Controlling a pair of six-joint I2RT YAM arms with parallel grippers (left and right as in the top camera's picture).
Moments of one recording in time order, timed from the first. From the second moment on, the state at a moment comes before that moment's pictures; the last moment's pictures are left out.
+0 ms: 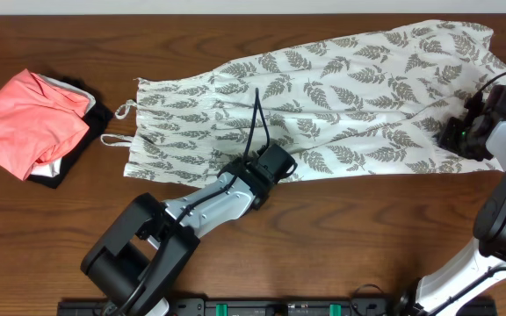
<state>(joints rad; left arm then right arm) -0.75 1.78 0.92 -0.47 -0.45 0.12 -0.43 1.98 1.20 -0.47 -0.14 0.03</state>
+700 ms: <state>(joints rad) -0.66 1.63 0.97 -0.45 -0.49 0.13 -0.43 1.98 1.20 -0.47 -0.13 0.03</state>
